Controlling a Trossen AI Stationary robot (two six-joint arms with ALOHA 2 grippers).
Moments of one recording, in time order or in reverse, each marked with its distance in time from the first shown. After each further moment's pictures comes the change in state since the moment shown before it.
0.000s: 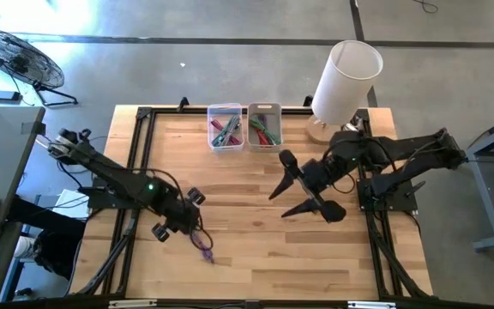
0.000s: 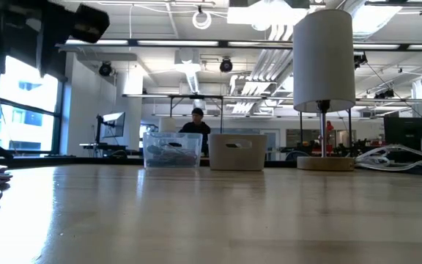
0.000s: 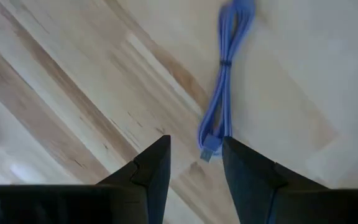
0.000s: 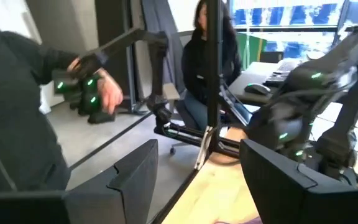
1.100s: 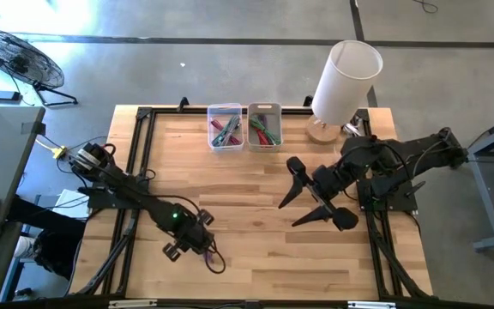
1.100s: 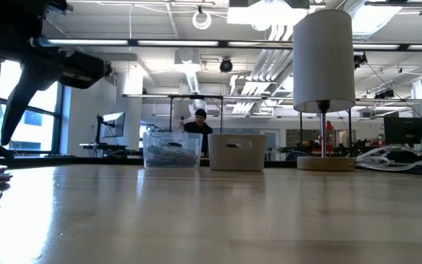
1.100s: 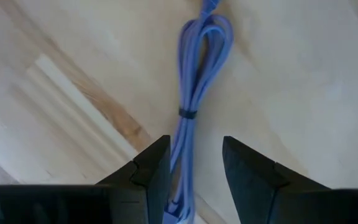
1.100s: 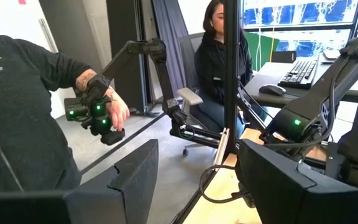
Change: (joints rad) left arm -0.085 0.296 -0.002 0.196 0.074 -0.140; right arm 0.082 -0.038 0.000 -0.020 0.038 0.046
